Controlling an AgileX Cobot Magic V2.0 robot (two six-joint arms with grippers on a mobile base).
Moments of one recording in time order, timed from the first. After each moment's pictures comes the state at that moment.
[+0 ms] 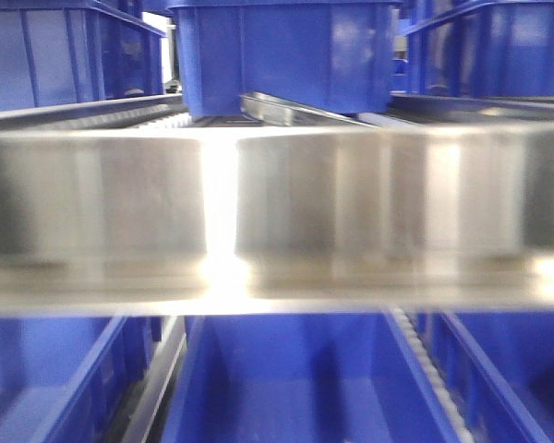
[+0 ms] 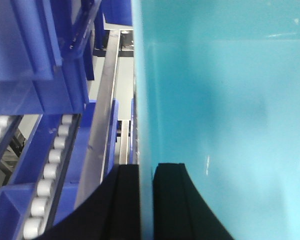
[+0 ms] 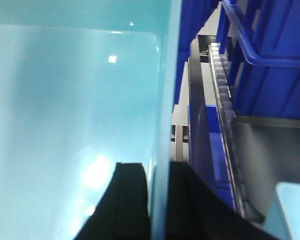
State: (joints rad) left arm -0.70 1.52 -1.92 0.62 1.07 -0.61; right arm 0.57 1.43 -1.76 -0.41 0.94 0.44
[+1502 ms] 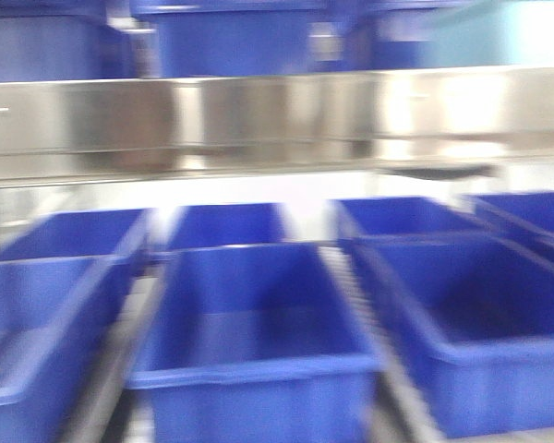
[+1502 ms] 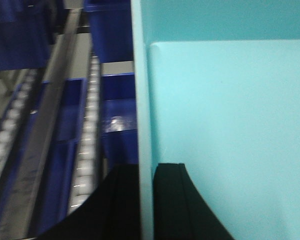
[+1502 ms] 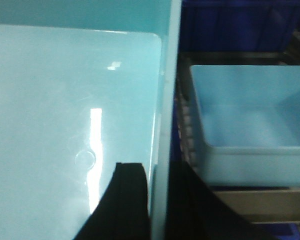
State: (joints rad) left arm -0.70 1.52 -1.92 0.62 1.07 -0.61; right arm 0.57 1.43 -1.76 -0.41 0.94 0.44
